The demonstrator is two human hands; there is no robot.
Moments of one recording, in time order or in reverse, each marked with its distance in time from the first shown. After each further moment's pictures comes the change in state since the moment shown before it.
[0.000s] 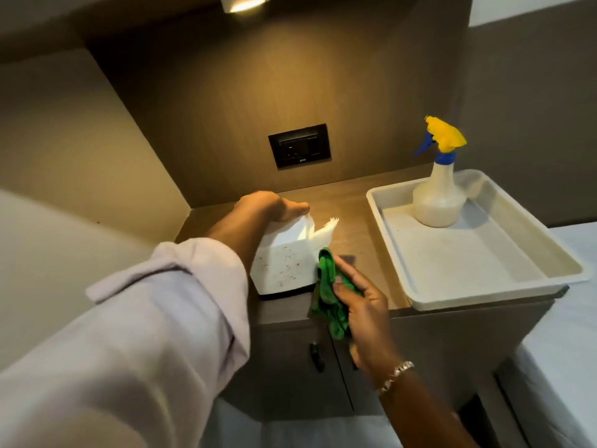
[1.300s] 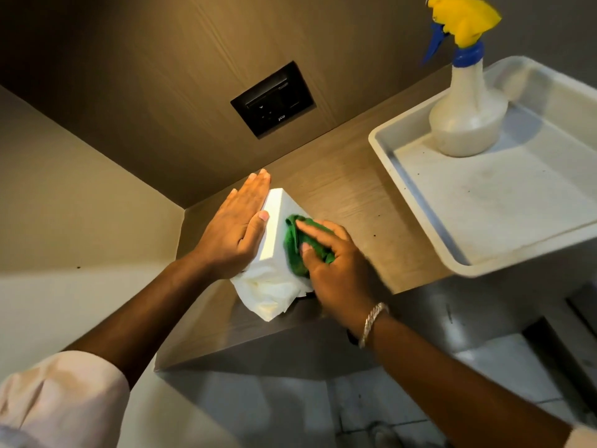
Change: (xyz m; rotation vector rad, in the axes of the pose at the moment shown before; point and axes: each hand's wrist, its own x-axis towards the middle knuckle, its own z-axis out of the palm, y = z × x) left_hand 0.047 -0.074 0.040 0.059 0.398 0.925; right_hand 0.062 0.025 0.043 -0.514 0.110 -0.167
